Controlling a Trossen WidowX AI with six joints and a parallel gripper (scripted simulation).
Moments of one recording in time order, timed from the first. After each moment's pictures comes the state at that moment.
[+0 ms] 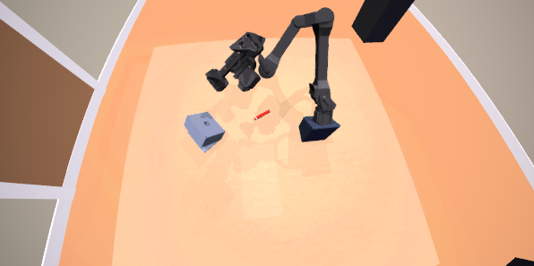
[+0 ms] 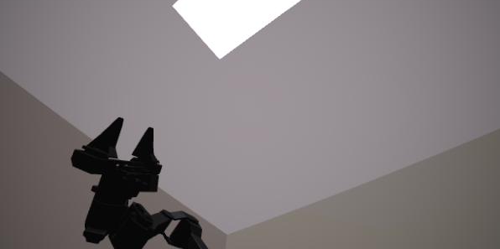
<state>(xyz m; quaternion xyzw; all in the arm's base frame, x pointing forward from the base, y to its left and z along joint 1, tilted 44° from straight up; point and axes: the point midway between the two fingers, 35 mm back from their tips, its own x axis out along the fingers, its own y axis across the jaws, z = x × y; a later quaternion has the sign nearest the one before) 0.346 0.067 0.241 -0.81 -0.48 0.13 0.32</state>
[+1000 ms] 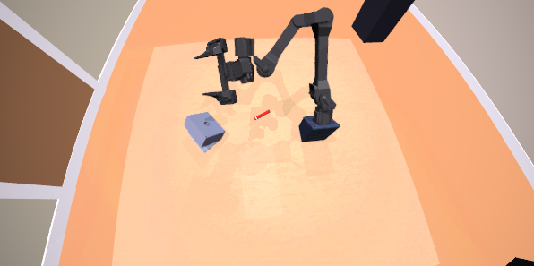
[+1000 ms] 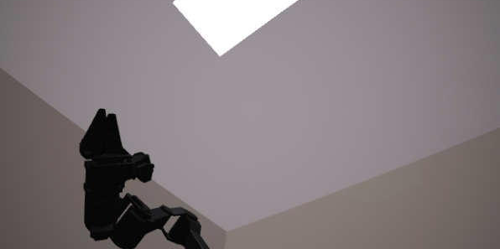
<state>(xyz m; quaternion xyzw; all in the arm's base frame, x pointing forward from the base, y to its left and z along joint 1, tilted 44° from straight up) 0.391 0.044 0.214 -0.61 -0.24 0.27 0.70</state>
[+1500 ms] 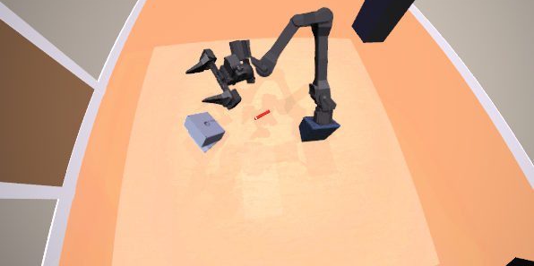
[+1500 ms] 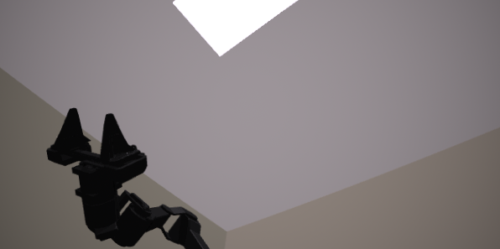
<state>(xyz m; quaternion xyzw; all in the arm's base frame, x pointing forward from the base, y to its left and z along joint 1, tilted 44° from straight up) 0.407 0.031 0.191 -0.45 -0.10 0.28 0.84</state>
